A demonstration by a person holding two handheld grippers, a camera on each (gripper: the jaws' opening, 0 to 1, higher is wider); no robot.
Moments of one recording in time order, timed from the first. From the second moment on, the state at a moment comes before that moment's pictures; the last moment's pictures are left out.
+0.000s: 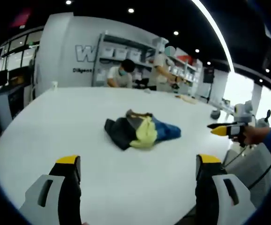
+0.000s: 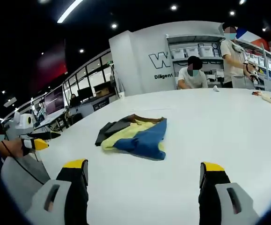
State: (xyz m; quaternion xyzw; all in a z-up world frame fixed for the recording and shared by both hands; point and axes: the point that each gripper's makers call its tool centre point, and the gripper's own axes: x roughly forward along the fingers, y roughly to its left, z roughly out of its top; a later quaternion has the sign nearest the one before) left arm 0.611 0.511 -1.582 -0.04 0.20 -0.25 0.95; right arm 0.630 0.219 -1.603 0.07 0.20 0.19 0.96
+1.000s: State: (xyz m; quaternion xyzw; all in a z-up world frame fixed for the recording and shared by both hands) left arm 0.611 0.508 -1.582 -0.04 0.20 -0.25 0.95; right arm 0.633 0.214 -1.609 0.08 0.22 0.19 0.95
